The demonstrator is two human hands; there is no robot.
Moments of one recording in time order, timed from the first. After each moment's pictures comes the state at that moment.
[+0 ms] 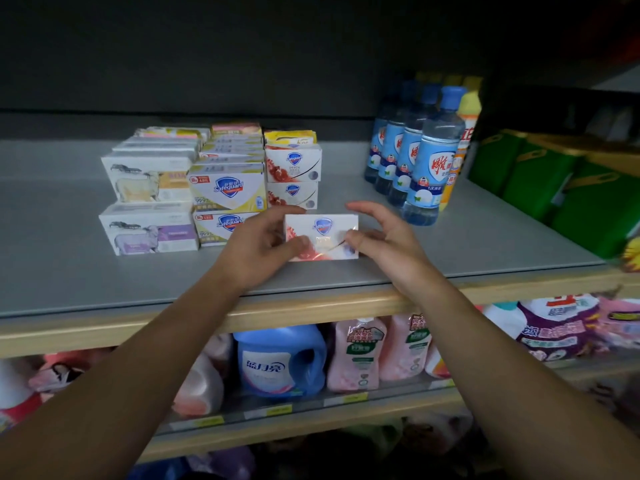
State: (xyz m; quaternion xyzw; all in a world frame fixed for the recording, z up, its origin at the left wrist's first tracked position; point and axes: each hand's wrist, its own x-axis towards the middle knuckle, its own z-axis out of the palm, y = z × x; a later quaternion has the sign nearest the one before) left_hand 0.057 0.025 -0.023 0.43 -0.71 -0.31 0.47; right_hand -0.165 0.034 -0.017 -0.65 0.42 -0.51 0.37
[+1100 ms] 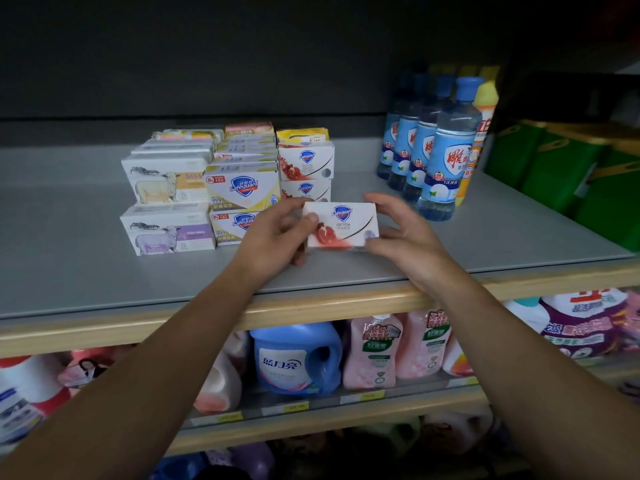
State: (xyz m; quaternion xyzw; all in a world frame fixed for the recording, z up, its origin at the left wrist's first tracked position) left_hand 0.049 0.031 -0.011 0.44 -0.63 -0.38 0.51; right_hand -0.169 0.032 -0.021 -0.65 0.41 -0.51 0.39
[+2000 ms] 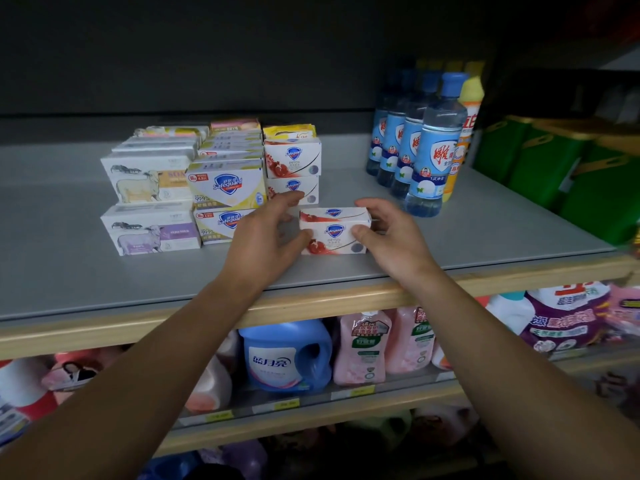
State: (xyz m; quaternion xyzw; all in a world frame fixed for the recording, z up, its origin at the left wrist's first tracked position) left_hand 0.046 0.028 -0.024 0.45 -0.75 -0.10 0.47; right_hand -0.166 0.028 -0.023 -0.63 0.51 -0.51 0.28
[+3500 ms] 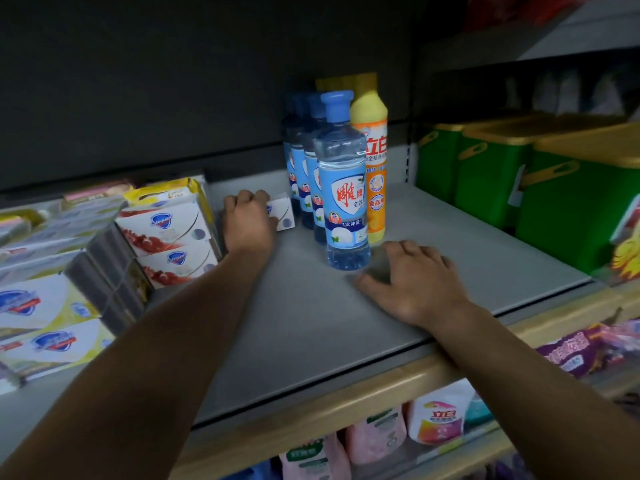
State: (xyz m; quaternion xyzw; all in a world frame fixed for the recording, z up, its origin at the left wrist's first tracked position) left_hand -0.108 -0.207 -0.015 0.64 -0.70 0.14 0.28; right_hand -0.321 -0.027 -0.028 -0.65 0.74 -0.18 0.03
